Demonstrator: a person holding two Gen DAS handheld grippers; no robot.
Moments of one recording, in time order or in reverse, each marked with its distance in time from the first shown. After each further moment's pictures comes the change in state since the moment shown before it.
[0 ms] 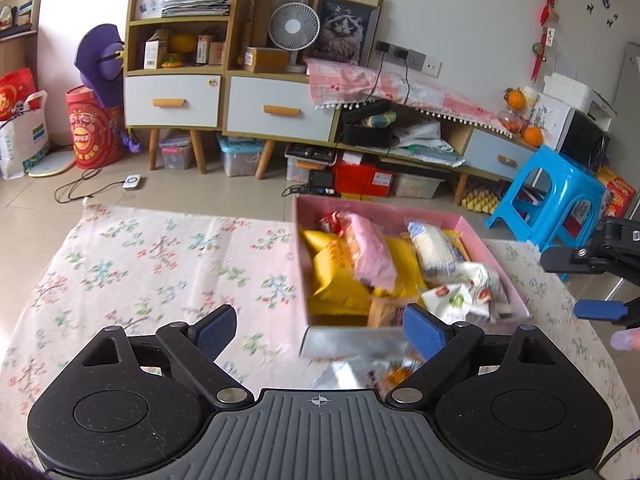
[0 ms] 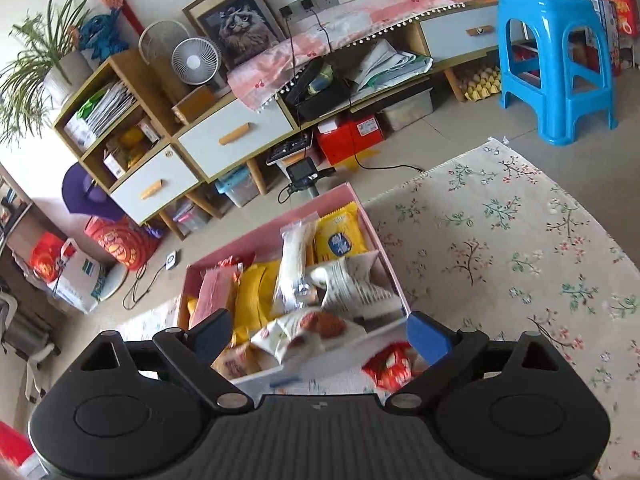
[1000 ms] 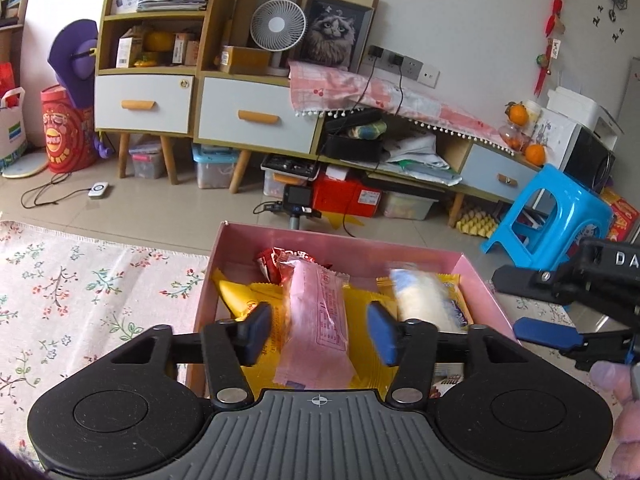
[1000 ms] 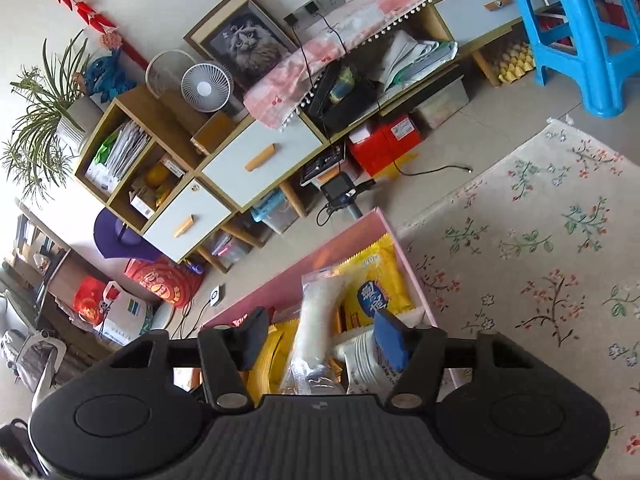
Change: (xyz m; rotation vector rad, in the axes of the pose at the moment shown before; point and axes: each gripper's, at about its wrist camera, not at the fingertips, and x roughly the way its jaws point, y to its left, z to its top) left arm 0.107 -0.045 0.028 -0.039 -0.059 -0.033; right arm 0.075 -0.027 0.035 0.128 -0.042 0.184
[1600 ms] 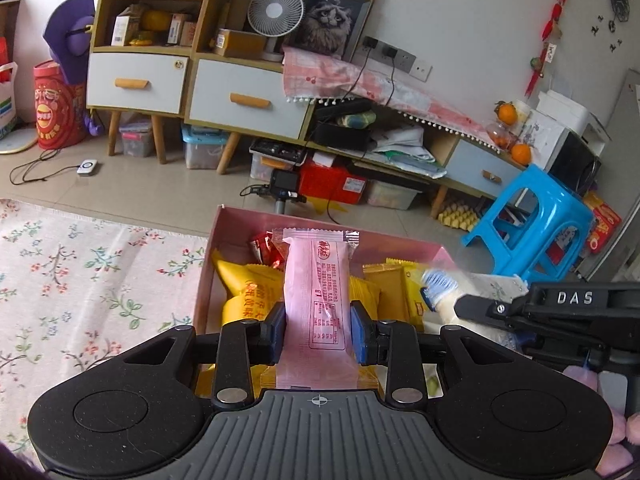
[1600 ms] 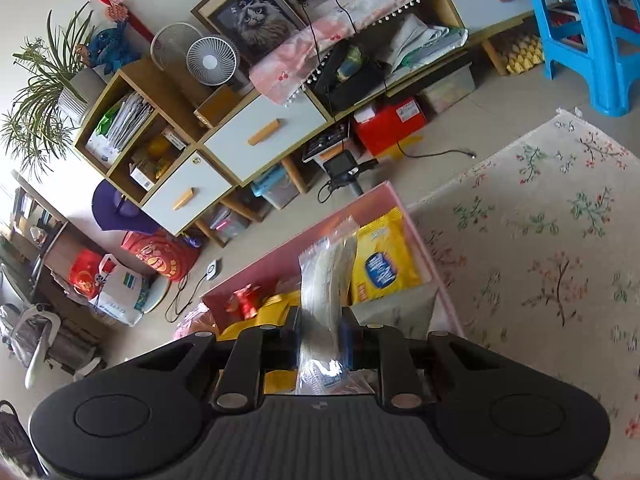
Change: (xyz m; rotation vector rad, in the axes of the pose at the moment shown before) left arm -0.008 0.008 0.000 -0.047 0.051 -0.061; right arm 0.007 0.005 -0.012 -0.045 0.064 -0.017
